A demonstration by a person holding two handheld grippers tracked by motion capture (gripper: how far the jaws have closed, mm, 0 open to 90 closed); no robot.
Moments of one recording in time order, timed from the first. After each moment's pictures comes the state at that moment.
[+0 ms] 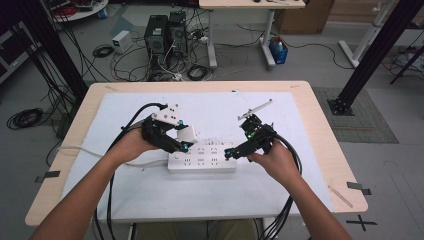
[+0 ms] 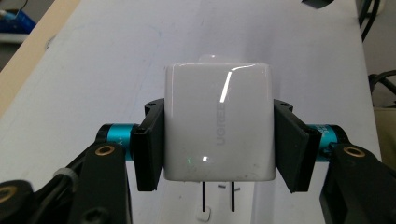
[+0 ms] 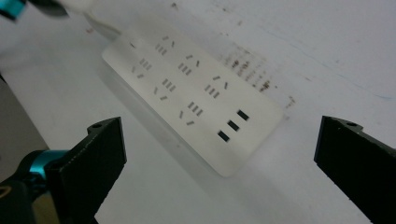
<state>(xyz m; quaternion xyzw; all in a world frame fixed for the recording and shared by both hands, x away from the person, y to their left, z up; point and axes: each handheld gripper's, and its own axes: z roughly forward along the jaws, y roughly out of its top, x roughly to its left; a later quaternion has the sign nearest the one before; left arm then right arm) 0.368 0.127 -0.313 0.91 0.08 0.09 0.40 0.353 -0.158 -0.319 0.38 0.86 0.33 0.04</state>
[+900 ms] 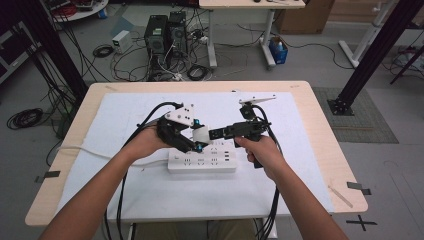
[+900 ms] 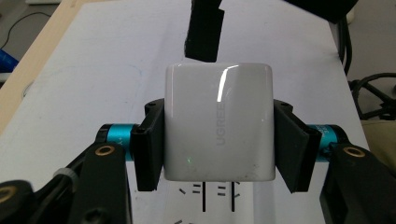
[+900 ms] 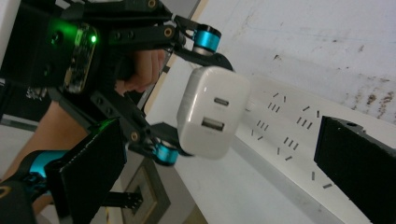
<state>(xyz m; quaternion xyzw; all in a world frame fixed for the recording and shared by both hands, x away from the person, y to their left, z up) 0.372 0.094 -0.311 0.90 0.03 0.09 0.42 0.379 -0.146 -0.322 0.45 0.73 0.47 -0.21</state>
